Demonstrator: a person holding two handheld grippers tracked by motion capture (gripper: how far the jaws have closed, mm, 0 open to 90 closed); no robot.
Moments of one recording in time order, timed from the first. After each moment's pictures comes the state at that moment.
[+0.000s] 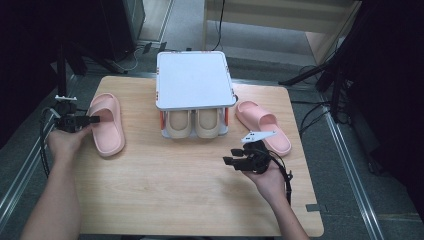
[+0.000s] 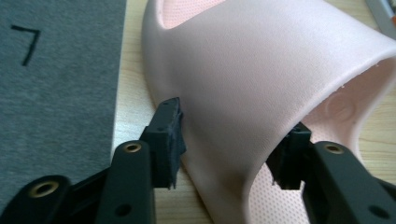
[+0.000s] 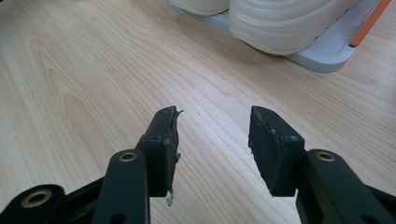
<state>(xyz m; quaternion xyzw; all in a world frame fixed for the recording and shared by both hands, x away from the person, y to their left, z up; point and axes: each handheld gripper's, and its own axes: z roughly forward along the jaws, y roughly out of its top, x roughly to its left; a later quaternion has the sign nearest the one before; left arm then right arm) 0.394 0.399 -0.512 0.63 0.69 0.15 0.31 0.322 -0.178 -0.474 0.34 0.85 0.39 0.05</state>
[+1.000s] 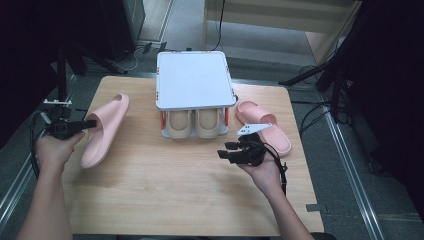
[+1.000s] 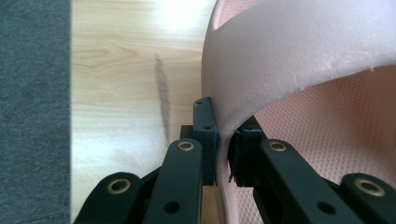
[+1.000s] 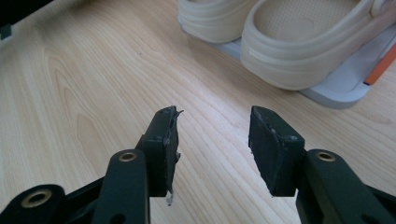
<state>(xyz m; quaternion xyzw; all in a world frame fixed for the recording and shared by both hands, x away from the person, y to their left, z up) 0.343 0.380 -0.473 0.67 0.63 0.12 0.37 0.340 -0.164 -0.466 0.32 0.85 0.41 0.03</state>
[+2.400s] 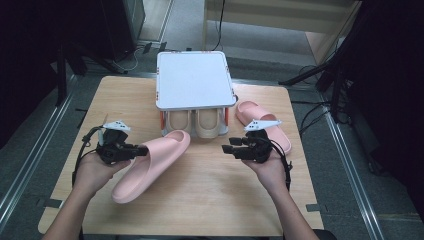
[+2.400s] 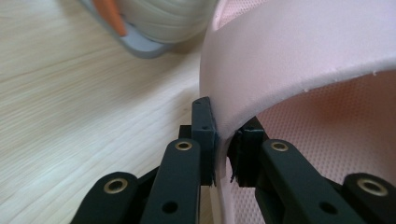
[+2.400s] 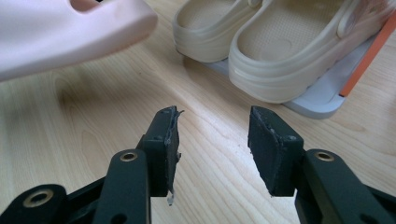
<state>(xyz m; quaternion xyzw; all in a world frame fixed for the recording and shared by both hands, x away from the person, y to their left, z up) 0.298 0.227 -0.459 0.81 0.45 0.04 0.37 0.342 -0.178 -0.454 0.33 0.83 0.44 0.04</state>
